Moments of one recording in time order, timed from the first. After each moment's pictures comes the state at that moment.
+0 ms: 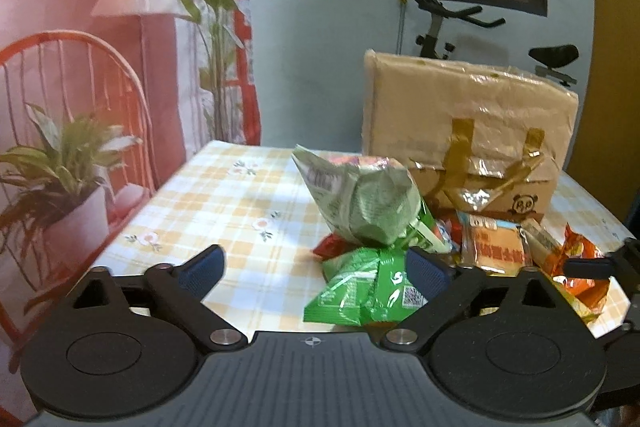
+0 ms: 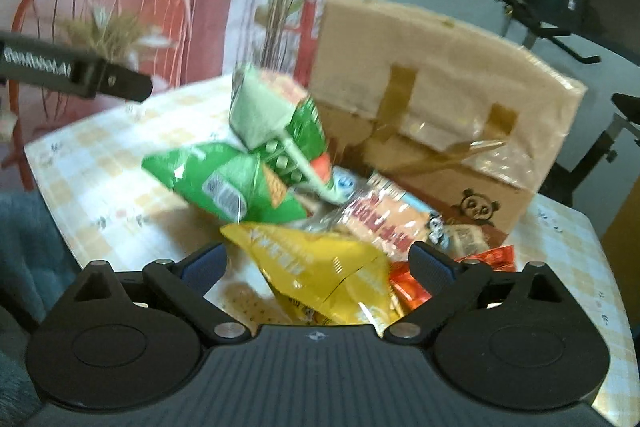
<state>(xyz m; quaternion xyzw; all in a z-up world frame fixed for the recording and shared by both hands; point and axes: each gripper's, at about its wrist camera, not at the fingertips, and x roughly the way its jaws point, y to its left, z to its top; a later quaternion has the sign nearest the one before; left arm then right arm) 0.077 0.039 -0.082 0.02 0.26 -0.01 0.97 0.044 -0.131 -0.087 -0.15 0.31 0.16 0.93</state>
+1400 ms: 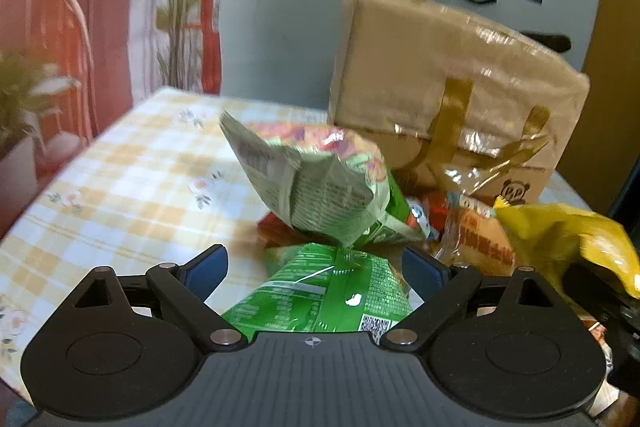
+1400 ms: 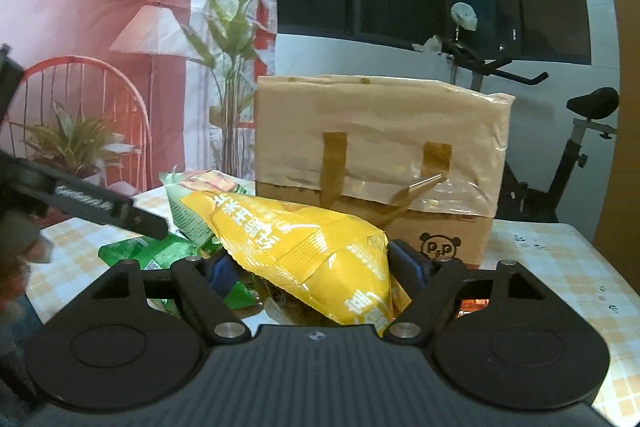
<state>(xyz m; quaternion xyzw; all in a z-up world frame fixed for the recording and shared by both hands) 0.147 0.026 -0.130 -0.04 0.32 -0.06 0.94 0.025 -0.173 -0.093 -0.04 0.16 0.12 0.98</state>
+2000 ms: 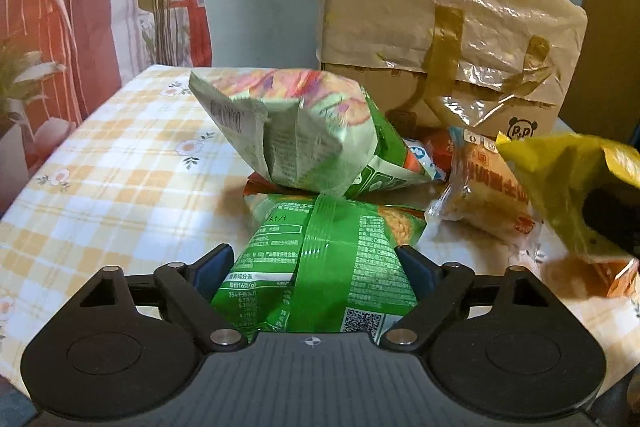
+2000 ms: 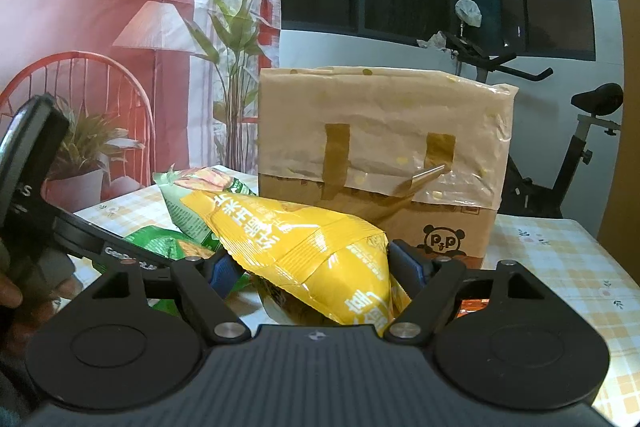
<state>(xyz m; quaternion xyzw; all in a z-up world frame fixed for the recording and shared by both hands) 0.135 0.015 -0.161 0.01 0.35 -0.06 0.93 0.023 -0.175 -0.099 -0.04 0.17 0.13 0.98</state>
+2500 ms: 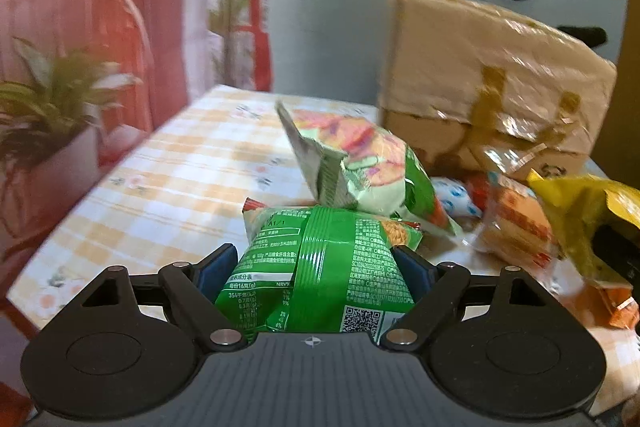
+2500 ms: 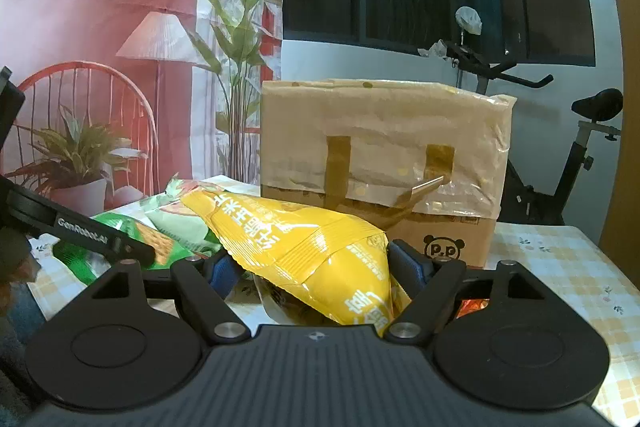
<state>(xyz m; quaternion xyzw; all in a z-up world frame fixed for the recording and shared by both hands) 0.105 0.030 -0.124 -0.01 0.31 0.03 0.95 0.018 -0.177 -0.094 -0.04 0.15 0.13 0.98</state>
